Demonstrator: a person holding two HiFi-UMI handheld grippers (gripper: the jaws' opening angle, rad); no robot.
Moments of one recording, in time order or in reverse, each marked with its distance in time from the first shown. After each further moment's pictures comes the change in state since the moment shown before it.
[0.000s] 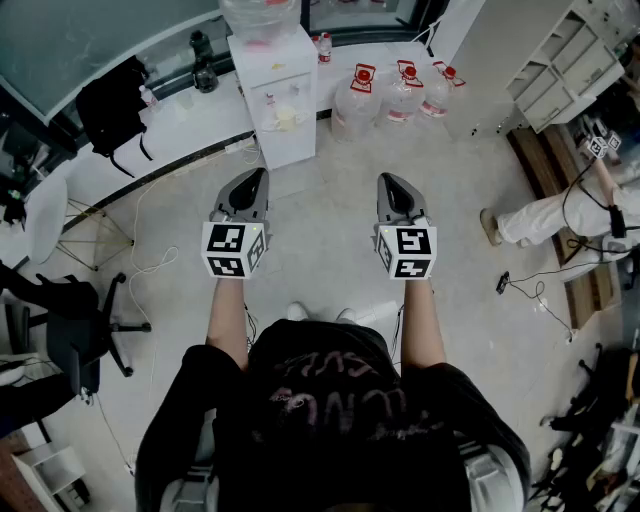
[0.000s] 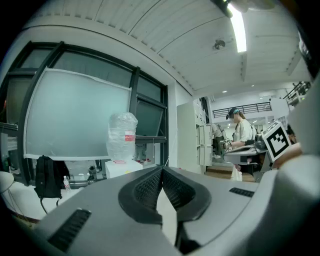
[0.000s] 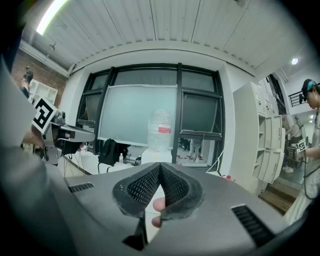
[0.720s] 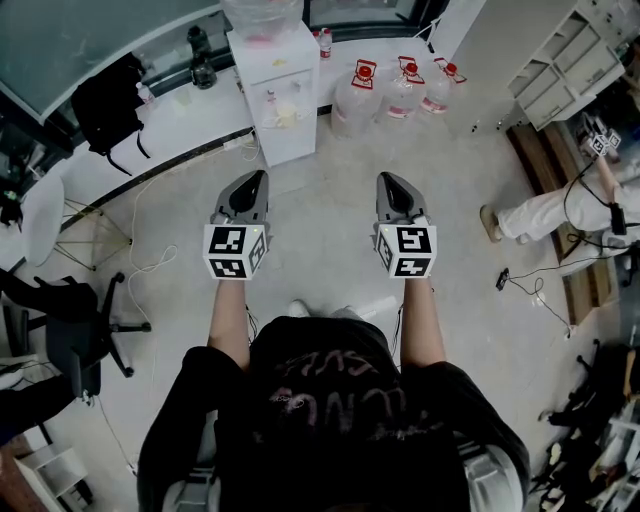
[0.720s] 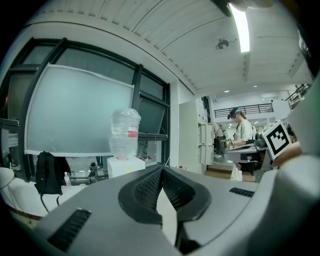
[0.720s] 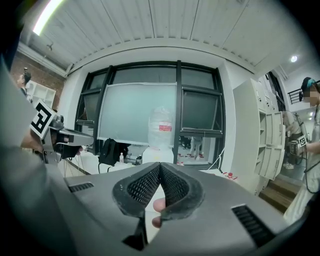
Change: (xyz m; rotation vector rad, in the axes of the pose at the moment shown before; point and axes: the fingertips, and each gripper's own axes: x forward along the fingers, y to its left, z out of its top) left arm 0.001 0.022 -0.019 -0.020 0.020 0.003; right arm 0.018 0.016 -0.006 0.017 0.016 0.000
